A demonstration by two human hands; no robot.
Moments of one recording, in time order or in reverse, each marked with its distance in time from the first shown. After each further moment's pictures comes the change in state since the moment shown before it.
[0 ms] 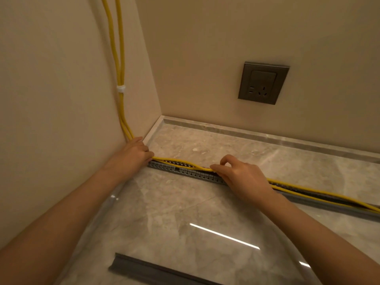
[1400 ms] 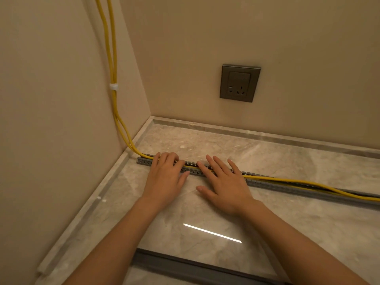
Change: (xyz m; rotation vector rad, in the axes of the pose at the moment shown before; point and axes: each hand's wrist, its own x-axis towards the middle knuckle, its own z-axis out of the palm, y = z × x) left_hand 0.017 0.142 -0.011 -0.282 0.131 -0.372; right_hand -0.034 -0.010 0.031 0.048 -0.082 0.127
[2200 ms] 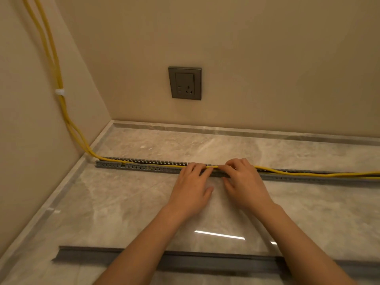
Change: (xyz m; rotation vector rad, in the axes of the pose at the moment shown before) left_hand 0.003 0.151 0.027 -0.229 -0.094 0.234; right_hand -0.099 0.082 -0.049 0.086 0.249 0.236
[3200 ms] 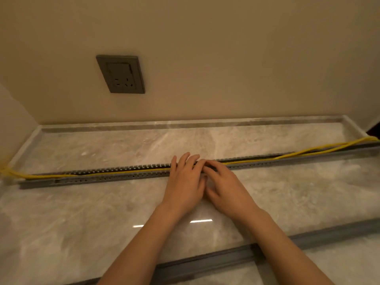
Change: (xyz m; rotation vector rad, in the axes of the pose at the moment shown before) left_hand 0.045 0.073 0.028 -0.153 -0.038 0.060; right_hand -0.043 0.045 -0.015 0.156 -0.069 0.113
